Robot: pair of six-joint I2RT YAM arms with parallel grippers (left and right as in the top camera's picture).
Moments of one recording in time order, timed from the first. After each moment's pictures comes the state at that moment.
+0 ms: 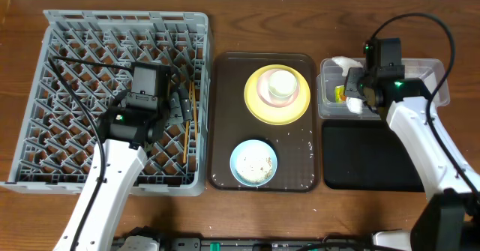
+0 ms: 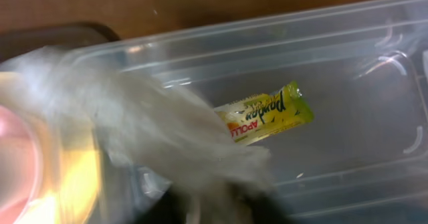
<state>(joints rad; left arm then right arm) -0.20 1.26 1.10 -0.86 -0.22 -0.33 0.10 1.58 1.15 -0.58 0.15 0.26</state>
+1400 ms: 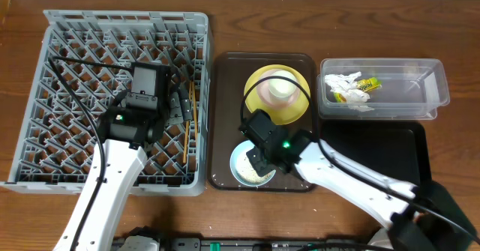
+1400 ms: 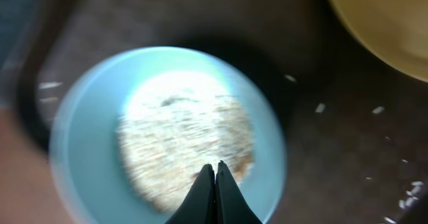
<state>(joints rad) -0.20 1.26 1.10 -0.86 -0.22 -0.33 0.86 1.62 1.02 -0.67 0.05 0.32</state>
